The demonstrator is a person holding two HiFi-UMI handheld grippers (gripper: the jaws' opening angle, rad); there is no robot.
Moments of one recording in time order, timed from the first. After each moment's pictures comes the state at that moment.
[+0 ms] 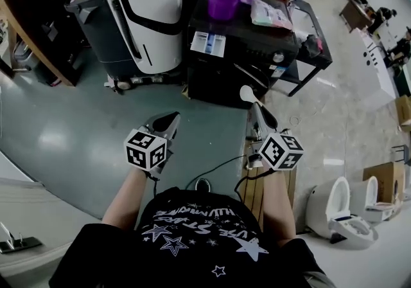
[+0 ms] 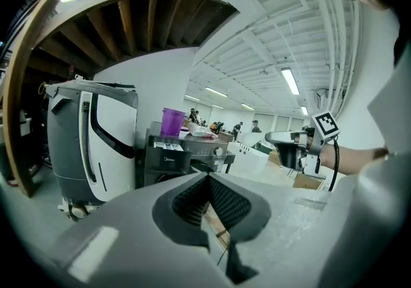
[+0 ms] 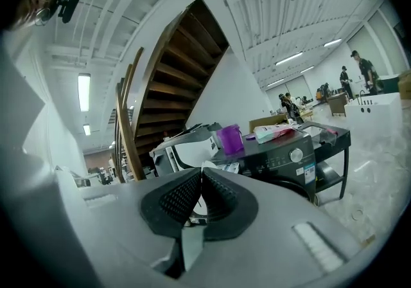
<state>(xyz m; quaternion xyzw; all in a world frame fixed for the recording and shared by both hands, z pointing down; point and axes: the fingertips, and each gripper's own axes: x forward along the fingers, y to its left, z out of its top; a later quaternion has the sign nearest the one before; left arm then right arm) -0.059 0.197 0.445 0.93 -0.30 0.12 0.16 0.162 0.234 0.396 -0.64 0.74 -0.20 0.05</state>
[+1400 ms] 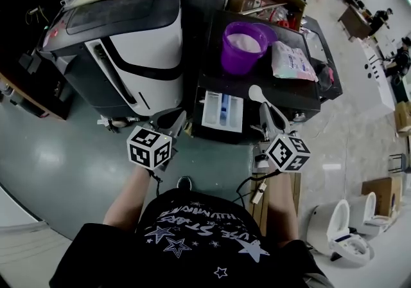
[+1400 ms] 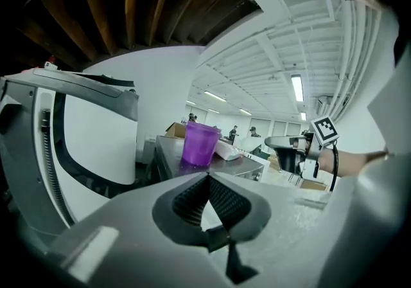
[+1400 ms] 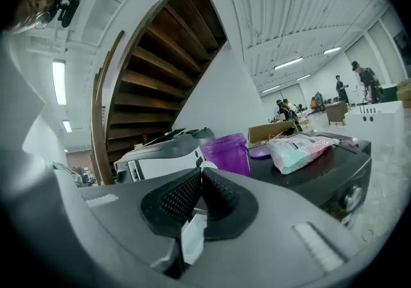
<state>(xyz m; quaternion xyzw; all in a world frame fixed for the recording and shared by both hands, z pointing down) -0.024 -0.147 0.424 0.95 -0.26 0.10 0.16 0.198 -0.092 0.378 -0.67 0.71 -0.18 0.05</state>
